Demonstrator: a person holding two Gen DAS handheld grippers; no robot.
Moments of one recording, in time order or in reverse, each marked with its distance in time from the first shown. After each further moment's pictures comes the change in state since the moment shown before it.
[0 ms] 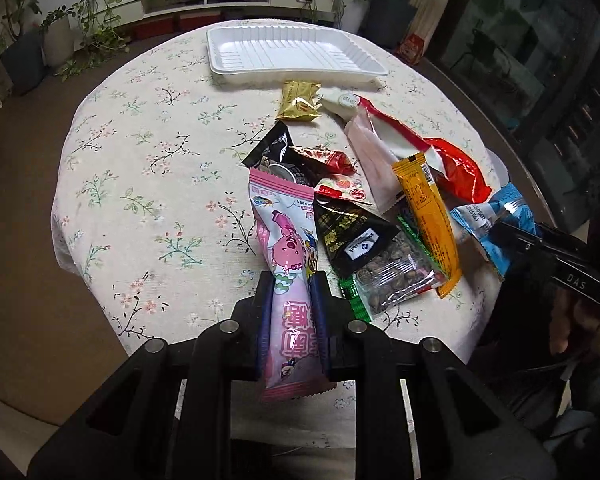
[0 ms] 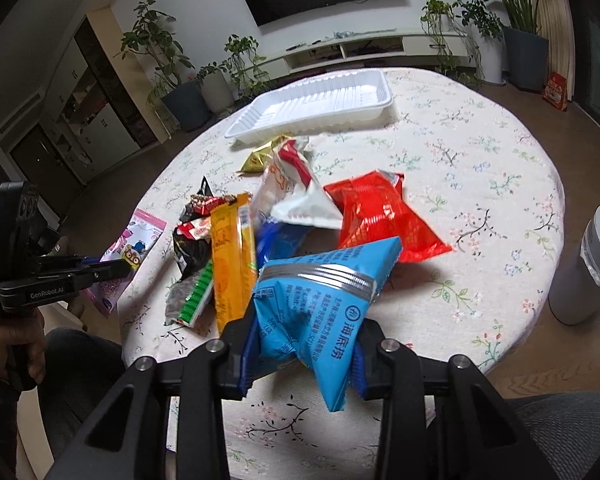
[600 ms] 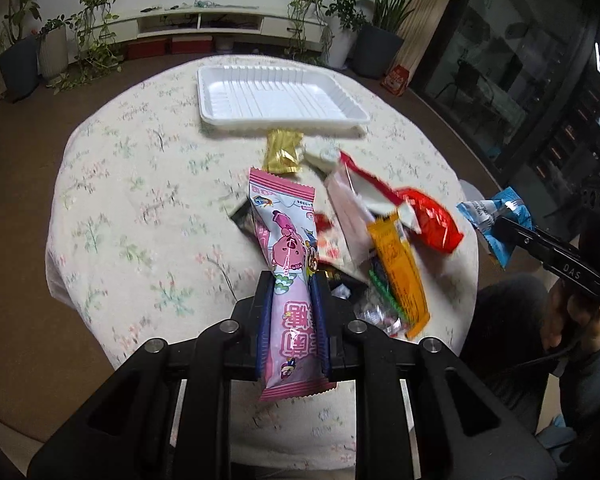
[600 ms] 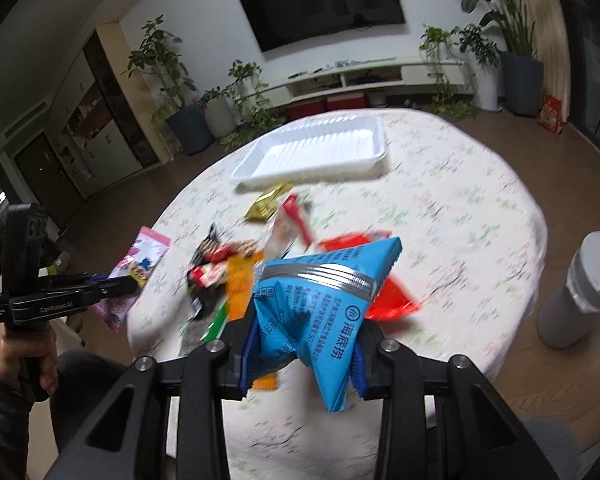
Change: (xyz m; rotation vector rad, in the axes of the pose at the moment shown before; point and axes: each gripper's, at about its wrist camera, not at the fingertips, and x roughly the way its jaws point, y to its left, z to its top) left arm -0.026 0.000 0.033 -0.024 -0.118 -0.067; right arm -0.039 -0.004 0.033 -0.016 -0.101 -0.022
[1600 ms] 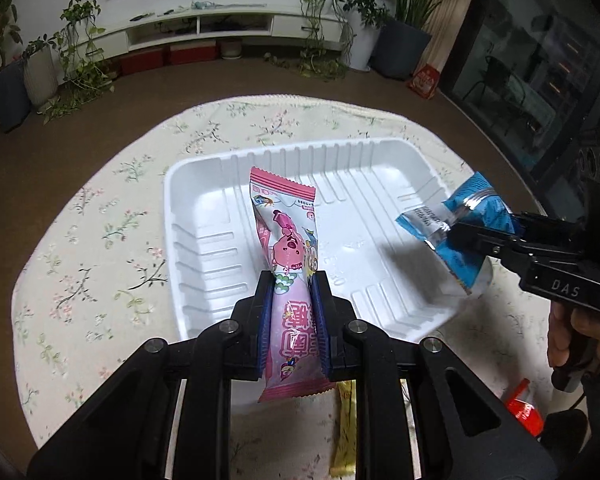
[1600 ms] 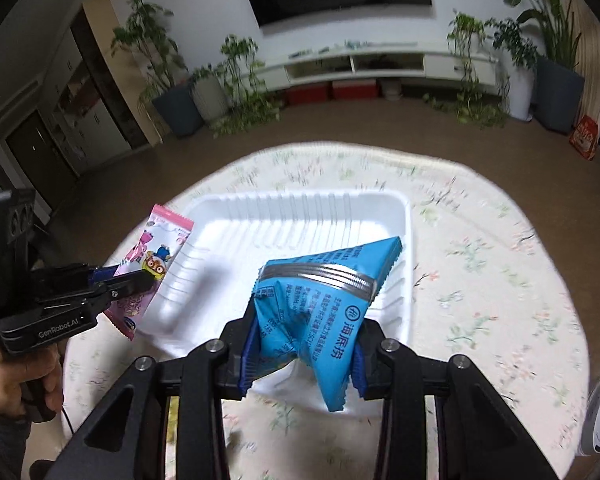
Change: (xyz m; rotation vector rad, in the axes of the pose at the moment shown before) left arm 0.201 0.048 0.254 0.038 0.043 0.078; right arm 0.240 -0.060 0.228 -0.067 0.138 0.011
